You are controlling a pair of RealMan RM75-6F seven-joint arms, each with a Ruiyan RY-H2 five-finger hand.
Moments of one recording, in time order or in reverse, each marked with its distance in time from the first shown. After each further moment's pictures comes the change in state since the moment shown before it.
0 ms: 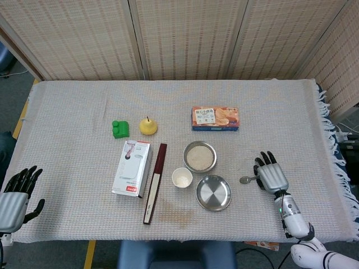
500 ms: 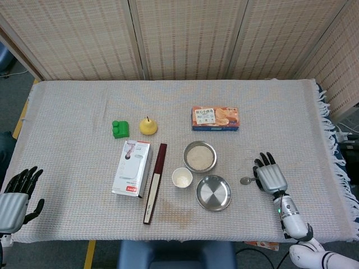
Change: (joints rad) left arm 0.000 0.003 0.004 -0.001 0.004 -0.002 -0.007; right arm 0.003 -0.003 -0.008 -0.013 0.021 0.000 -0.036
